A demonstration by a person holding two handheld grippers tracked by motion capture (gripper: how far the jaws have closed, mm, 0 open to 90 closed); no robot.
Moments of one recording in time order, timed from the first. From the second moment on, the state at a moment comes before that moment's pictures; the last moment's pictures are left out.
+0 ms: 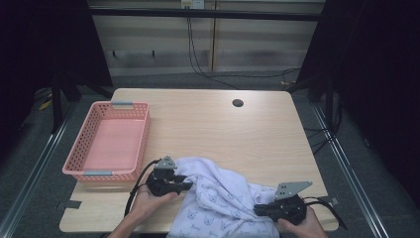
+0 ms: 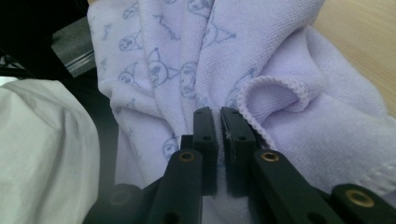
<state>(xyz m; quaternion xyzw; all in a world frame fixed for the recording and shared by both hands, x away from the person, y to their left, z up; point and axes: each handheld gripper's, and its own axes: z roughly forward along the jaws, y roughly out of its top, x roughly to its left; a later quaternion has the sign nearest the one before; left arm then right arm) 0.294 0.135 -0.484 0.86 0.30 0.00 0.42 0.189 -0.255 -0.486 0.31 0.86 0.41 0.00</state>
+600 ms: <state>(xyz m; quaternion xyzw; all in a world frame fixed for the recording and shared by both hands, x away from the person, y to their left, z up) 0.312 0.153 -0.494 0.83 0.37 0.02 0.40 0.277 -0.255 -0.467 0.36 0.80 0.47 0.01</state>
